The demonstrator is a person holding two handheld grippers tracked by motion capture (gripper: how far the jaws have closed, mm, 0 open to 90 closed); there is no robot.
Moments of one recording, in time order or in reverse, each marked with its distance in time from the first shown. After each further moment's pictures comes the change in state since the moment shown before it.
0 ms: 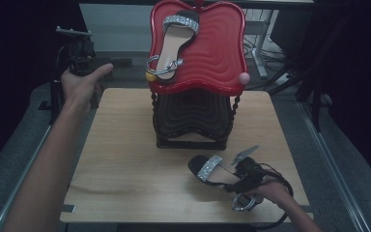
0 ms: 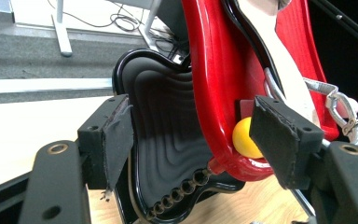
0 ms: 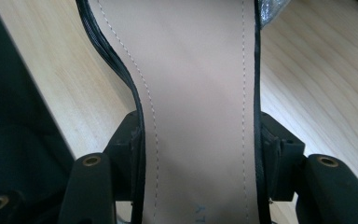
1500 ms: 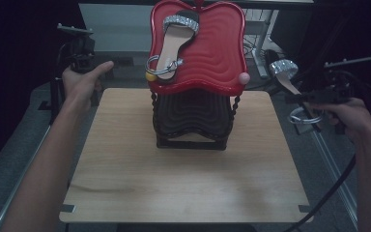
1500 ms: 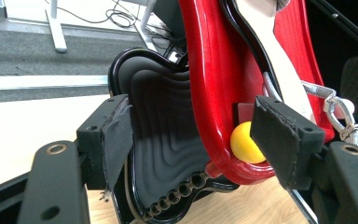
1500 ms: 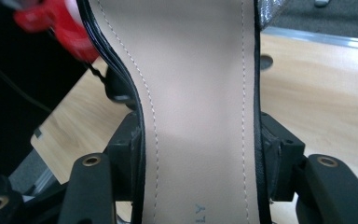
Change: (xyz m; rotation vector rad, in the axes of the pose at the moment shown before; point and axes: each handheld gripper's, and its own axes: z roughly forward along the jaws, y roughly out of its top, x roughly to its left) left arm 0.001 0.006 0.003 0.018 -0.015 -0.006; right arm -0.121 0.061 -0.245 -0.422 -0.033 0.364
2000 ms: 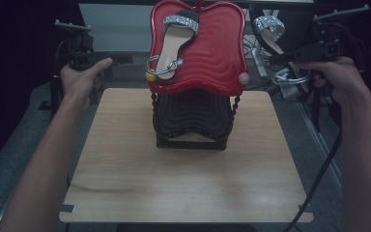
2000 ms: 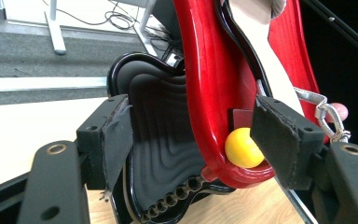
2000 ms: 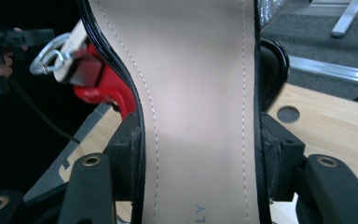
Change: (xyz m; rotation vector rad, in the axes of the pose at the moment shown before) left arm -0.002 0.005 -0.004 -0.007 -0.003 -0.002; right arm 0.054 0.091 0.004 -0.049 0.046 -0.019
